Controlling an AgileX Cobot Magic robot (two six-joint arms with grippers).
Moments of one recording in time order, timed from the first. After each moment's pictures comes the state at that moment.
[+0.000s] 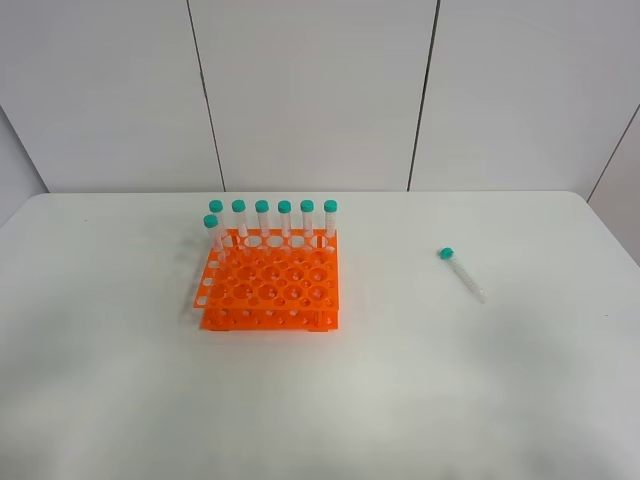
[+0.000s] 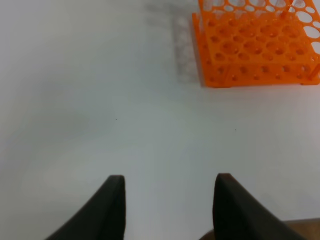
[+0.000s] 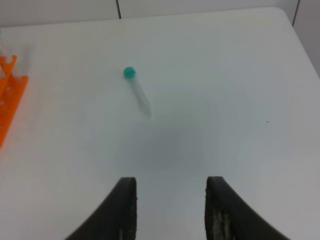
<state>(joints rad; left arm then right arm) 0.04 0.00 -0.61 -0.12 1.22 0.06 -0.09 -0.01 -0.49 0.02 1.03 0.04</state>
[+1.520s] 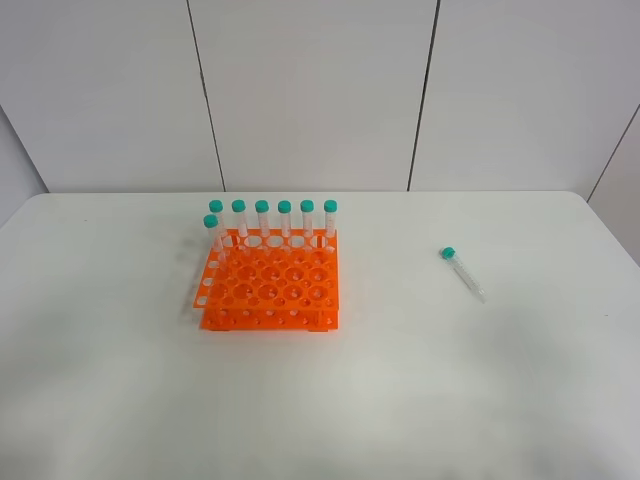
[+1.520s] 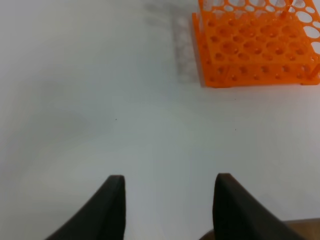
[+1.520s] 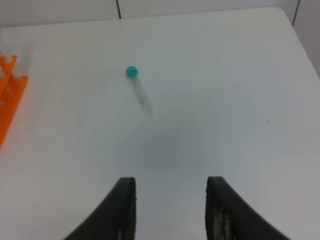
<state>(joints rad) 0.04 0.00 -0.61 -0.12 1.22 0.06 -0.09 -0.01 -0.49 0.02 1.03 0.04</state>
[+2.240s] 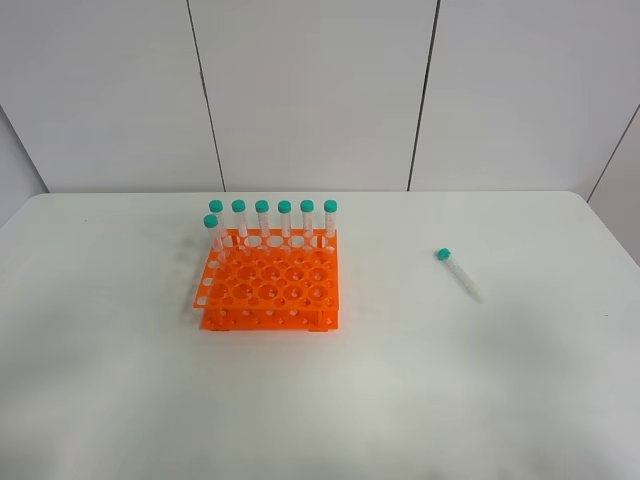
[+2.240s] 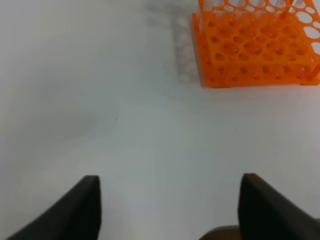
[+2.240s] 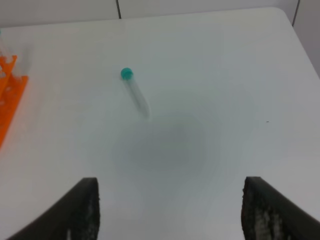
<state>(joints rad) 0.04 0.00 -0.61 -0.12 1.22 0.06 -0.09 -0.01 -0.49 0.02 1.03 0.04</state>
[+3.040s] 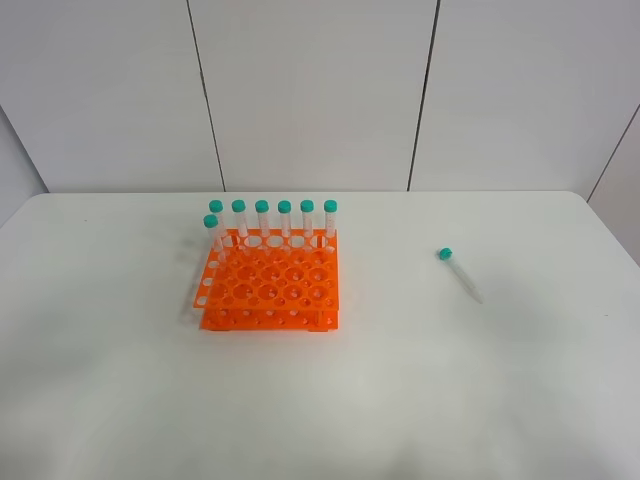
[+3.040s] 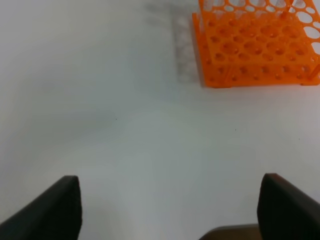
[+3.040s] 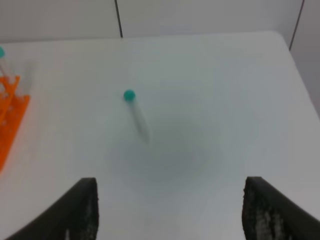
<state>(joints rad) 0.04 0.00 -0.61 -0.12 1.22 0.06 -0.09 0.24 -0.64 0.02 0.92 -0.01</state>
